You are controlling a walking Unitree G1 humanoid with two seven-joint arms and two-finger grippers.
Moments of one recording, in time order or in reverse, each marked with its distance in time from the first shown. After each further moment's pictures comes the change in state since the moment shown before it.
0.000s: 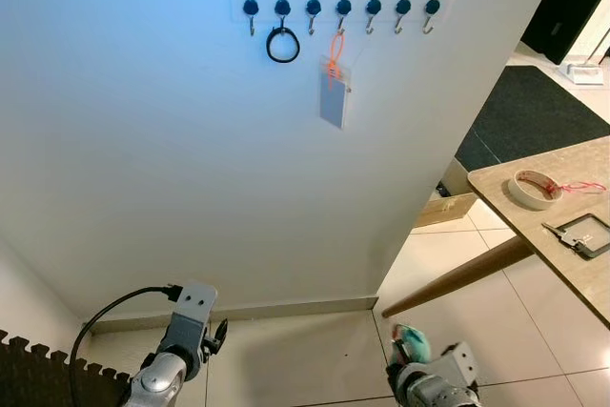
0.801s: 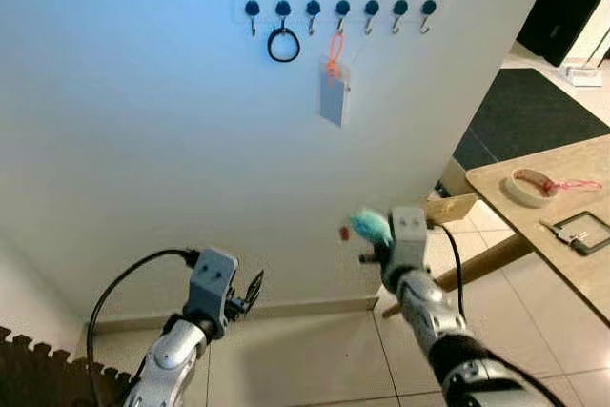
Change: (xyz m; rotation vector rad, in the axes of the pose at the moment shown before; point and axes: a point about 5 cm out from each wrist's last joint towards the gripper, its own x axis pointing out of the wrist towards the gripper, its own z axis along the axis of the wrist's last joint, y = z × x) left arm -0.007 -0.020 0.090 0.032 -0.467 -0.163; right arm -0.047 0.178 0.057 -1.258 -0.677 0.447
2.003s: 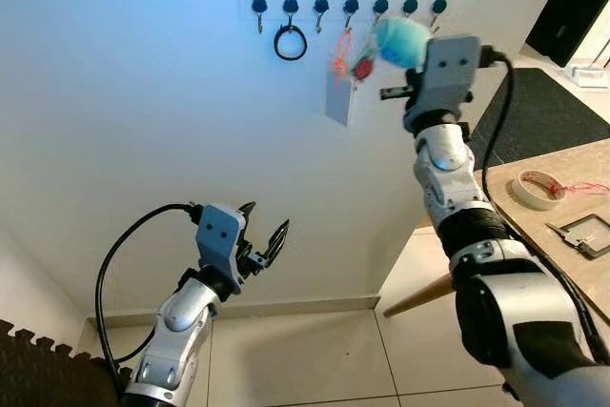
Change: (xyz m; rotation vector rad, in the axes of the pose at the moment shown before) left arm 0.015 -0.012 0.058 -0.030 -0.216 -0.113; right arm 0.014 -0.042 0.186 -0.005 -0.634 -0.290
